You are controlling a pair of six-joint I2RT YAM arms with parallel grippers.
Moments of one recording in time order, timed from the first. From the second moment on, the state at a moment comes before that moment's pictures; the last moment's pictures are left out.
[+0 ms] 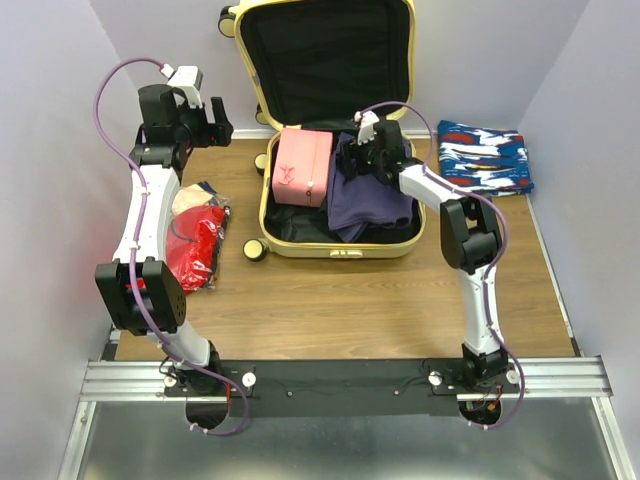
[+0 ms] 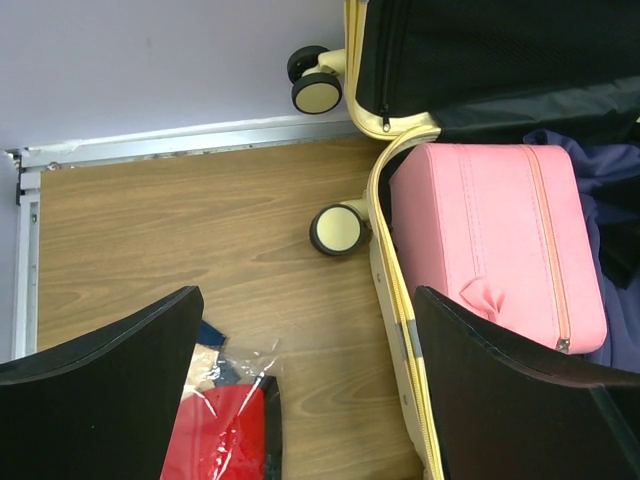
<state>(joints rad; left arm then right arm) 0.07 1.63 1.64 -0.35 0.30 -0.04 0.38 2.29 1.81 0.00 -0.20 -0.02</state>
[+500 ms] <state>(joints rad) 0.07 1.59 1.62 -0.38 0.45 0.05 0.39 1.93 1.79 -0.40 -0.34 -0.40</state>
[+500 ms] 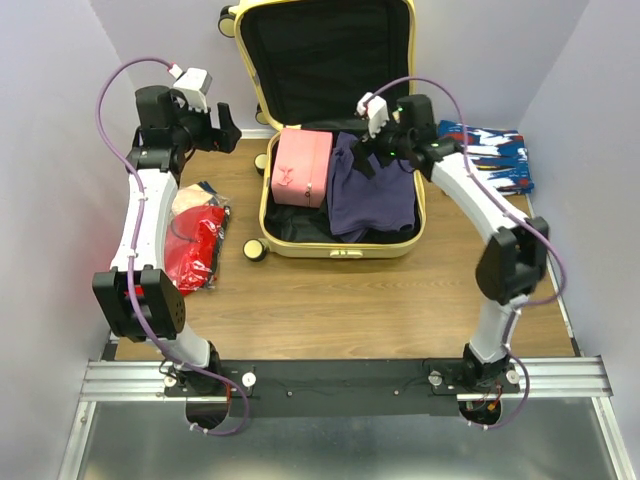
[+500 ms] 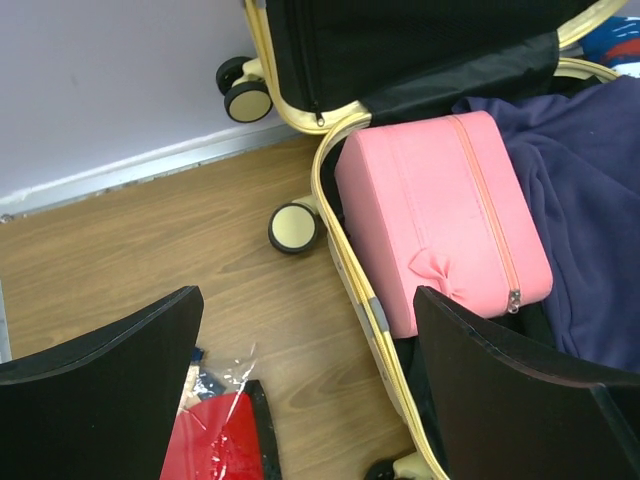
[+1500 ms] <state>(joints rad) 0.07 1.57 1.57 -0.38 0.49 0.11 0.34 1.73 1.43 -0.53 -0.33 -0.67</state>
